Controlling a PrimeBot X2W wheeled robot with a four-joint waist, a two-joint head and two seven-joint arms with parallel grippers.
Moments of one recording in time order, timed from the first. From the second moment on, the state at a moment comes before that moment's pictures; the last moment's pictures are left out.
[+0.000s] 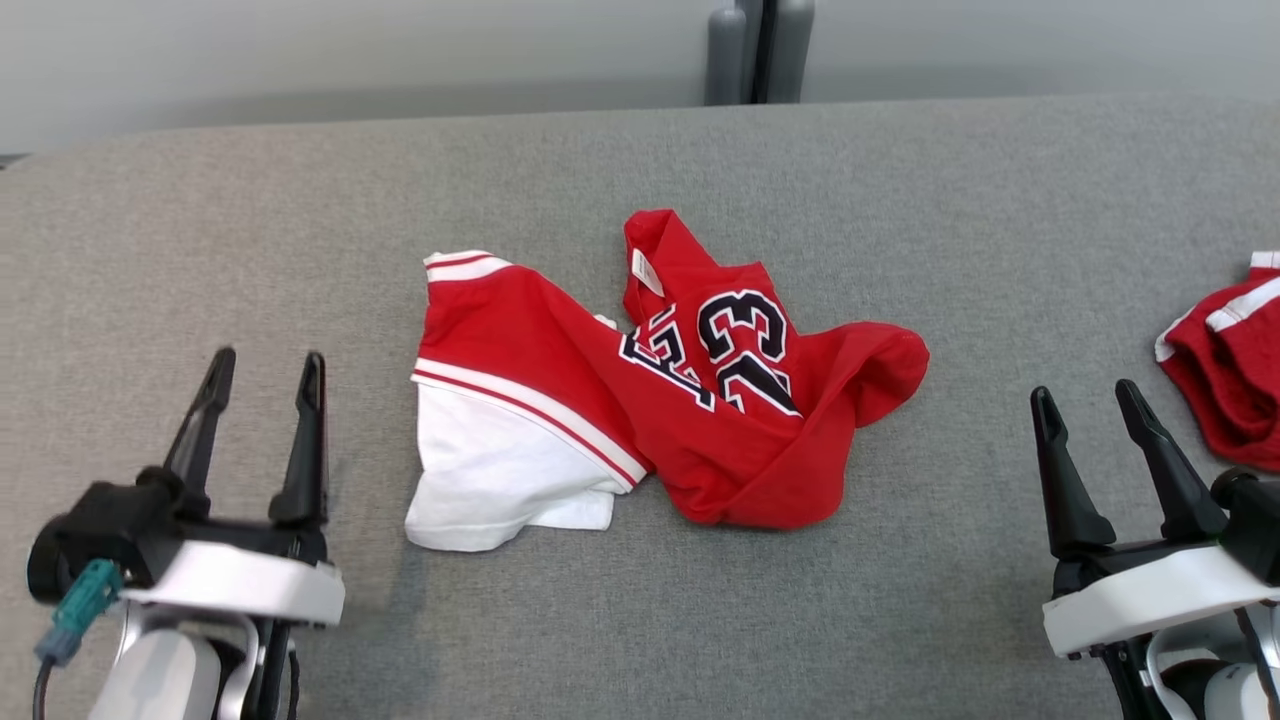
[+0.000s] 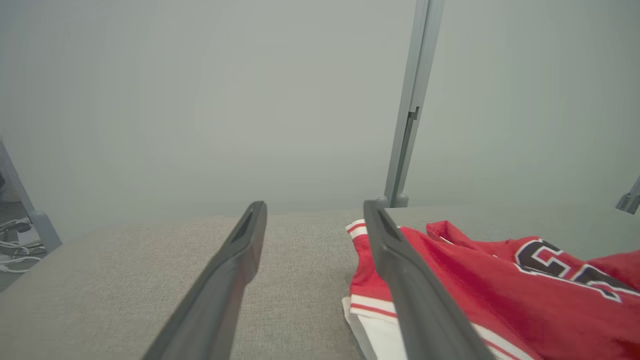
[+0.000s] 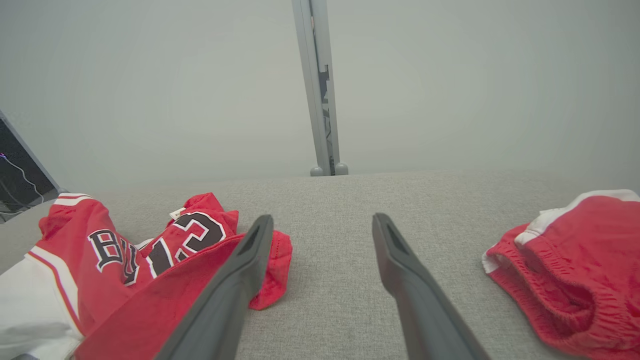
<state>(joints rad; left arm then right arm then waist) -0.18 0.27 -0.15 0.13 -0.40 0.02 -0.26 -0.05 -0.05 -0.04 -0.09 0.22 0.13 0.01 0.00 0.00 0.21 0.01</state>
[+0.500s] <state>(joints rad) 0.02 0.30 -0.18 0.01 -0.39 0.05 -0.21 0.02 -0.05 -0.04 -0.11 0.21 0.13 0.06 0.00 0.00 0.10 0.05</state>
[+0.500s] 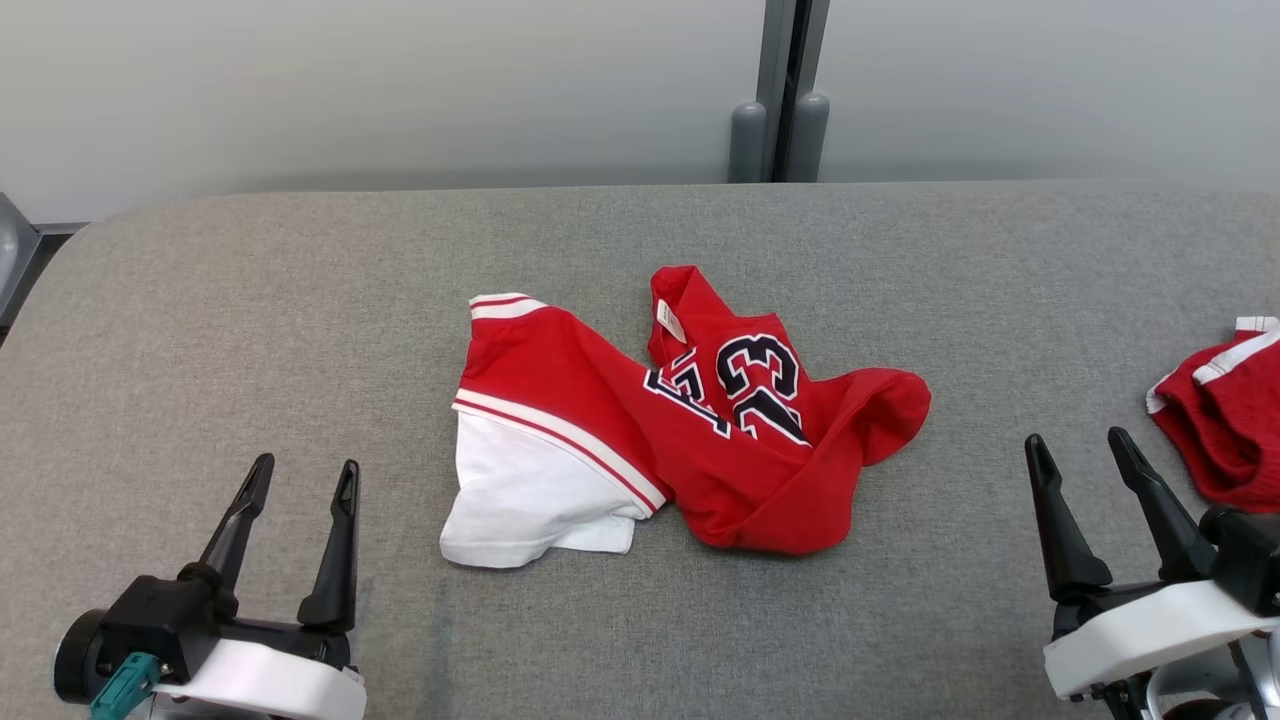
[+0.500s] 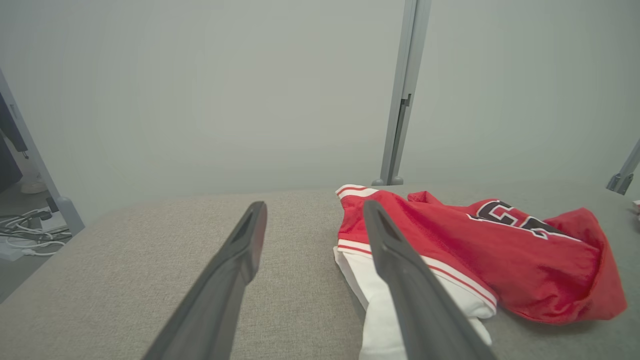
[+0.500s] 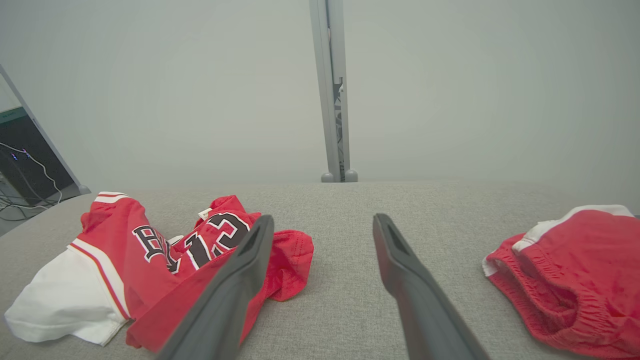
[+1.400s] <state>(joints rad) -0.05 0.27 -0.25 0.08 -0.39 0.02 -0.20 0.02 -0.05 -0.04 -0.16 0.18 0.13 0.09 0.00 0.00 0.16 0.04</state>
